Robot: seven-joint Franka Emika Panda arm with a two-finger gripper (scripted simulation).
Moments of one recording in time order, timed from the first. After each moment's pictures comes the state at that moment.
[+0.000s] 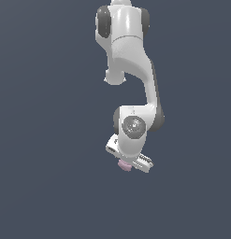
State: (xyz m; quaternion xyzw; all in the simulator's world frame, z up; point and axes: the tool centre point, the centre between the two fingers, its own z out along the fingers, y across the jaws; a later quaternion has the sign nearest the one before) arm 0.103 0.053 0.041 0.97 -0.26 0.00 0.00
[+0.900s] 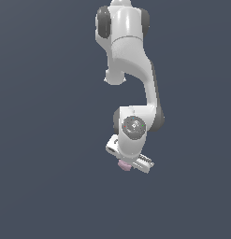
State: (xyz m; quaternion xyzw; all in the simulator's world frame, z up) arm 0.105 0.053 0.040 0.97 -0.26 0.00 0.00
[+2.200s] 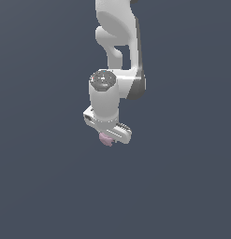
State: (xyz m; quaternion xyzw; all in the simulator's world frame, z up) arm 0.025 -0.031 0.139 0.97 -0.26 0.00 0.00
